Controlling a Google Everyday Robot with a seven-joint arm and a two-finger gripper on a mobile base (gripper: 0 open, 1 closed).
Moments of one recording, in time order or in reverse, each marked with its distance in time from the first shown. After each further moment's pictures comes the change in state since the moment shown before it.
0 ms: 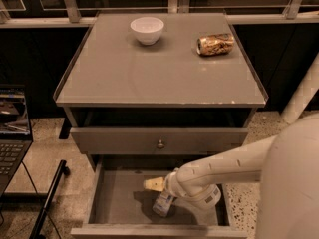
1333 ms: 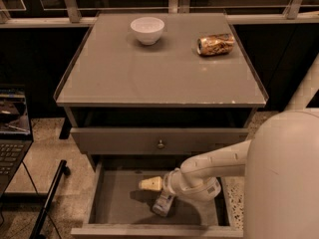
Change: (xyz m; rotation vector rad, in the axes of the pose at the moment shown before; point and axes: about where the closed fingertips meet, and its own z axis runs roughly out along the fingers) arm 0.015 0.015 0.028 -0.141 0.132 0.107
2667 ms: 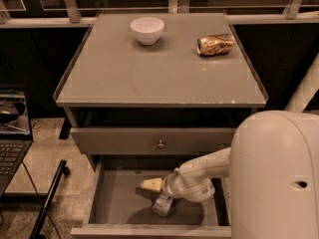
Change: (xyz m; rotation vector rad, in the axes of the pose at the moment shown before) arm 0.006 -0.027 0.051 0.023 0.025 0.132
